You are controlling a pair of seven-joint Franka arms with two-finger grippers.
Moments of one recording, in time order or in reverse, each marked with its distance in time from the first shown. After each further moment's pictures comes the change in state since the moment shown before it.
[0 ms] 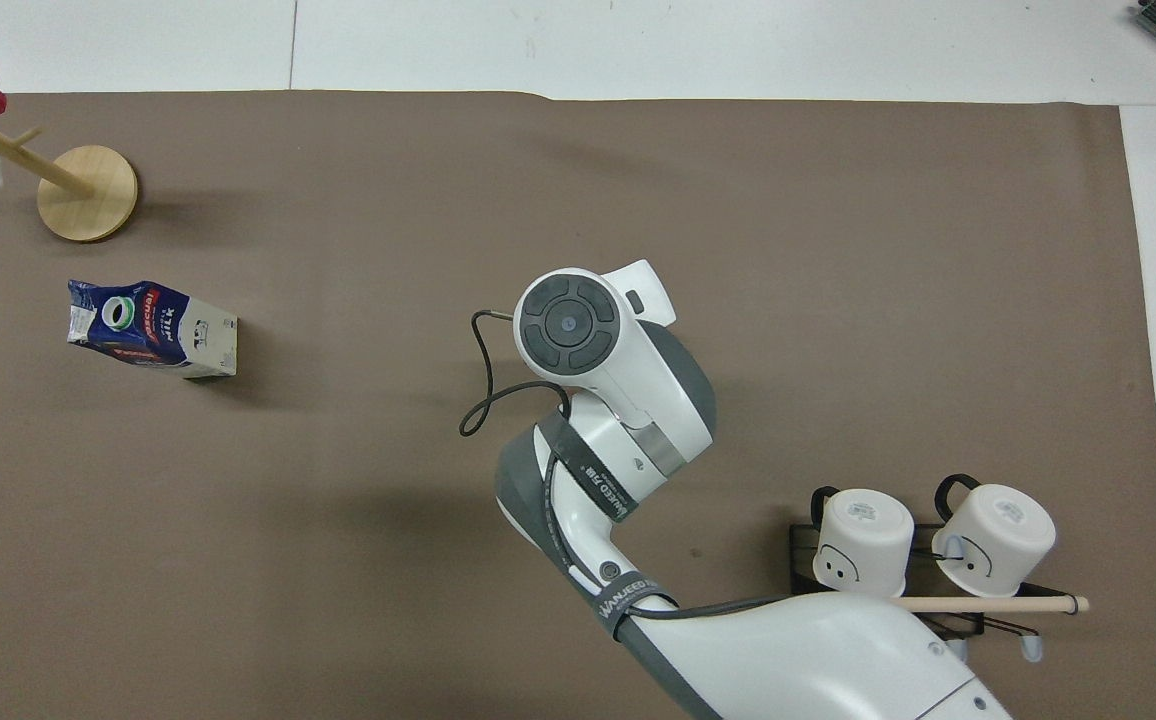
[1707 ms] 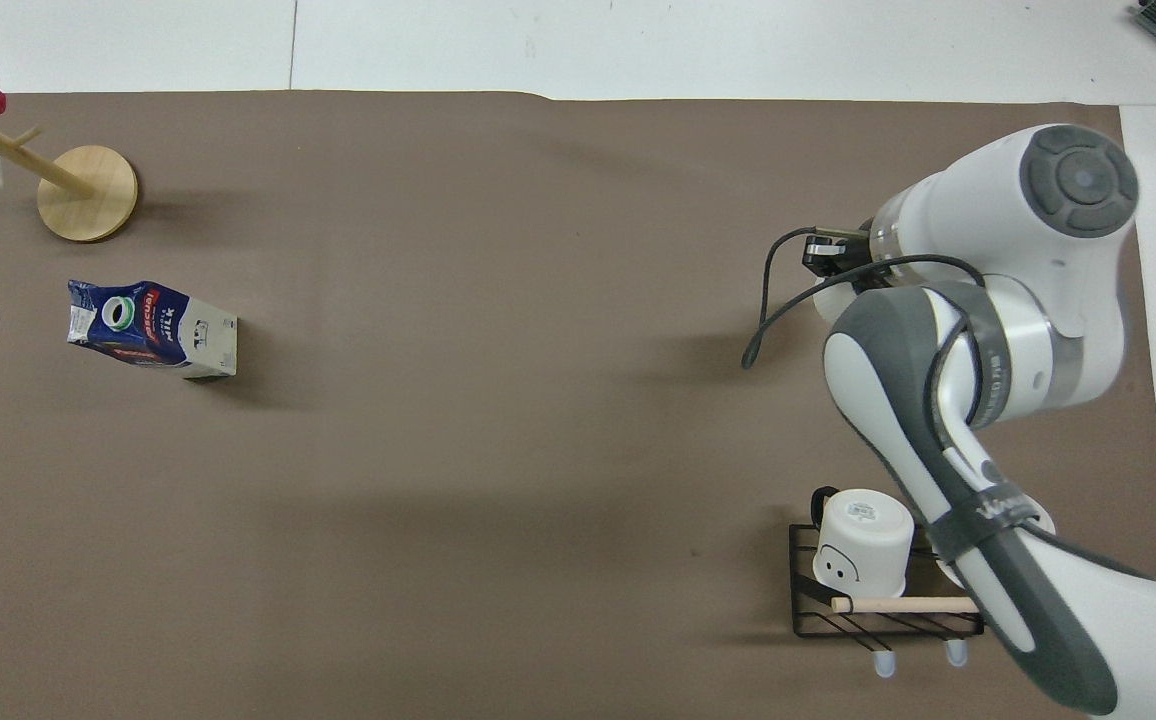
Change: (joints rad) left arm 0.000 0.000 -0.003 0.000 0.000 -0.035 0.000; right arm -0.380 -0.262 -0.001 -0.166 0.109 -0.078 -0.555
